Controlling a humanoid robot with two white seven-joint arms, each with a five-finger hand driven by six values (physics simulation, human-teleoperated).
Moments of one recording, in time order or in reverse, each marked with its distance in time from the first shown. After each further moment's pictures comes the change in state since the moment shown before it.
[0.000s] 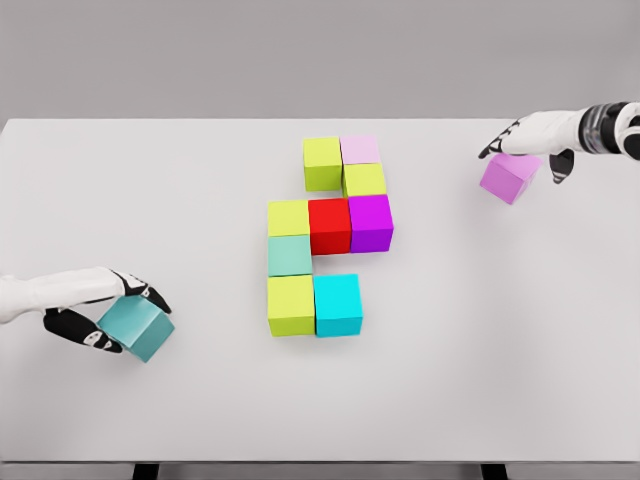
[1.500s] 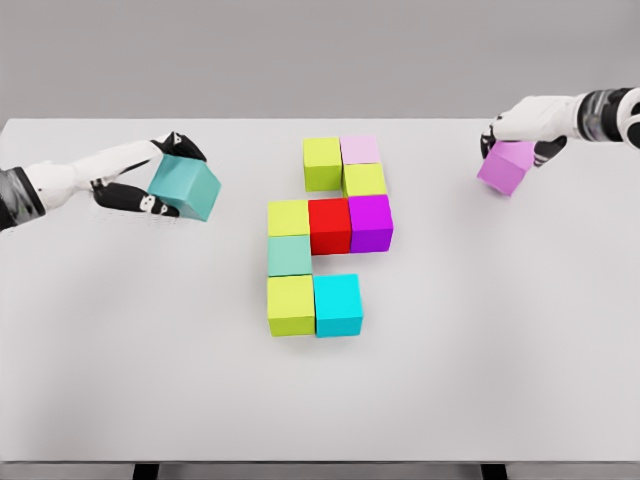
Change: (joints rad) left arm -0.307 -0.322 0.080 0.212 0.001 0.178 -0.006; right arm -0.015 -0.022 0.002 -0.073 -0.070 0.000 0.000
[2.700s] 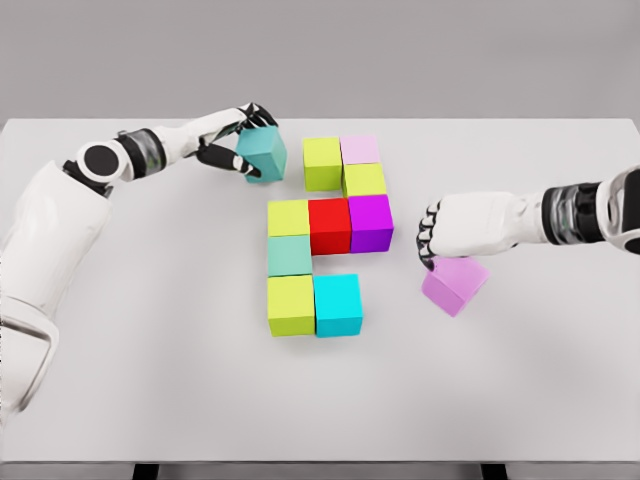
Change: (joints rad) left arm -0.364 -0.510 -0.009 0.751 -0.233 0.074 0.000; right arm 0.184 -0.309 0.156 -0.839 -0.206 0.005 -0.002
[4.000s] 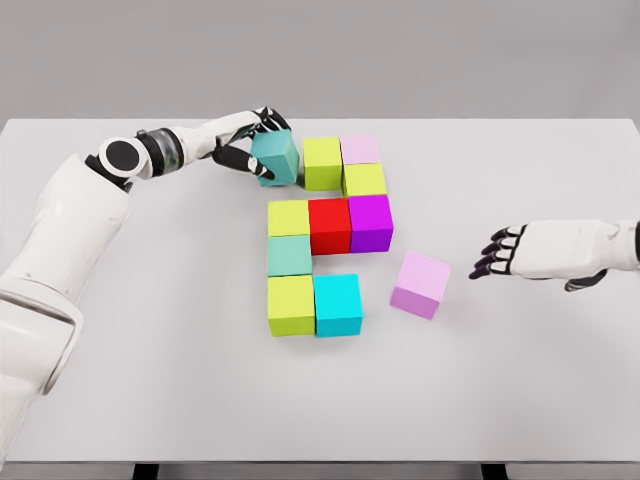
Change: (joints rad) left arm -0.049 -0.068 0.006 0.122 -0.029 -0.001 0.000; right arm 0.158 -0.216 -0.091 0.021 -0.123 -0.004 0.002
